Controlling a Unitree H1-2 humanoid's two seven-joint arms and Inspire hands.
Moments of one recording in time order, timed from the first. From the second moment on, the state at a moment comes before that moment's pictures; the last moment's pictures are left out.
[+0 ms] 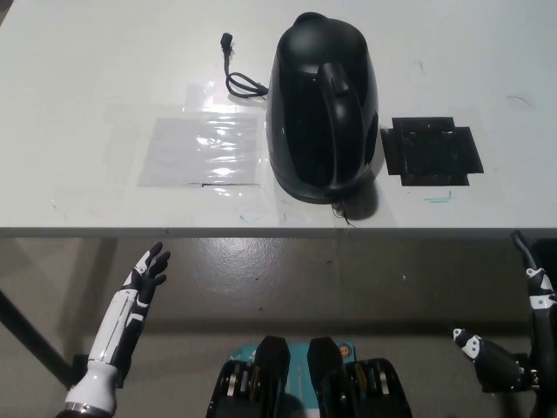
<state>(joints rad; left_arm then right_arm) -0.04 0.16 0.01 0.07 0.07 -0.23 -0.06 0.02 -0.30 0.24 0.01 -0.38 -0.42 -0.54</state>
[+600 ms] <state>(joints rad) -0.04 0.16 0.01 0.07 0.08 -0.23 -0.06 -0.02 -0.31 0.30 0.10 -0.38 -0.43 -0.56</state>
